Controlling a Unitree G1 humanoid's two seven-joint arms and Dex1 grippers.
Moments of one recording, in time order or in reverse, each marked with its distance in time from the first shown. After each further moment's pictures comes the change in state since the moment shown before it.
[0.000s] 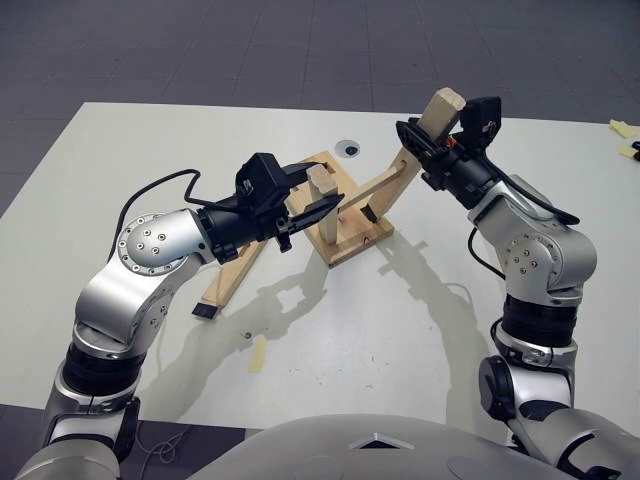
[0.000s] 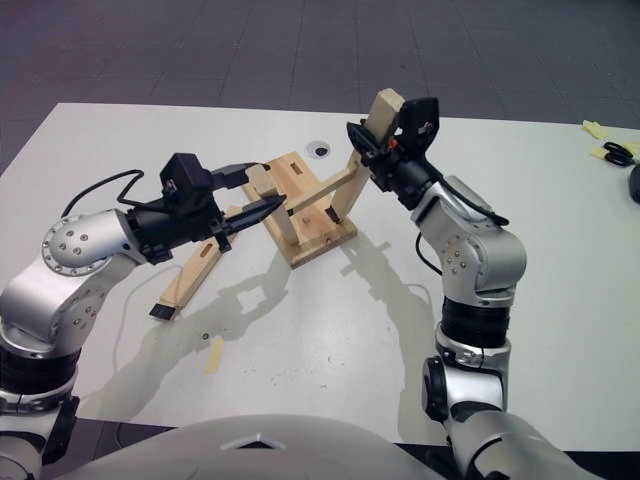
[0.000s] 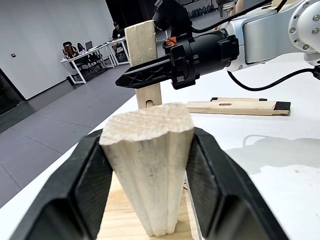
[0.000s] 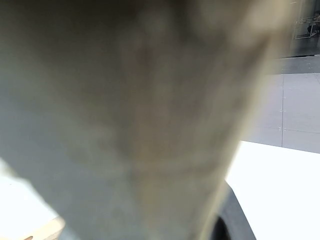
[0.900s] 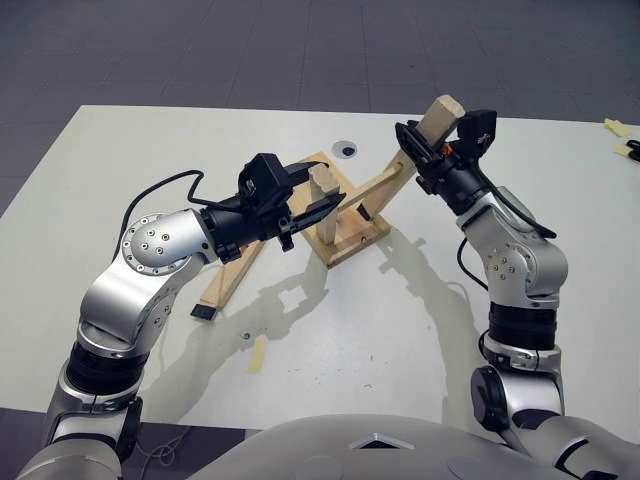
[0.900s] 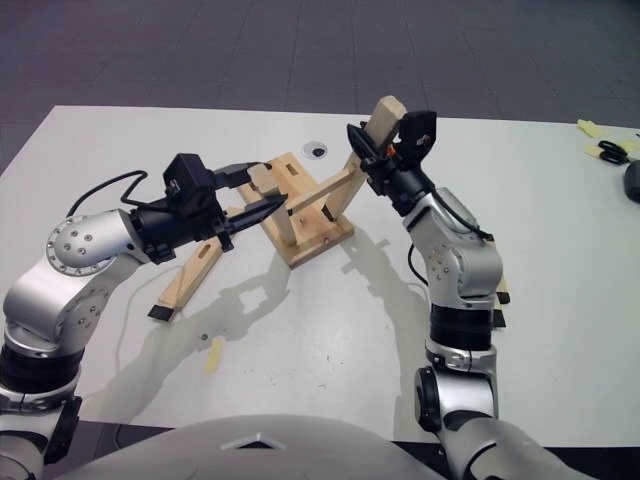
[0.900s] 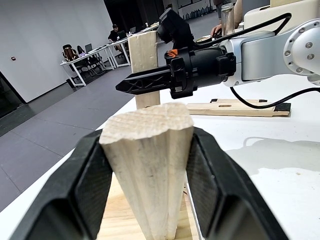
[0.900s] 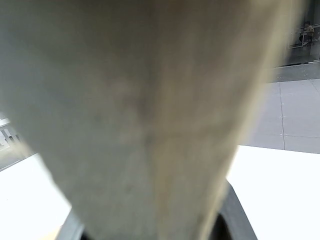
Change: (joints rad) left arm -0.005 -0.009 -0.010 0.008 0.013 -0.008 0.005; right arm 0.032 0.037 0.030 0.124 -0.012 -0.212 0.033
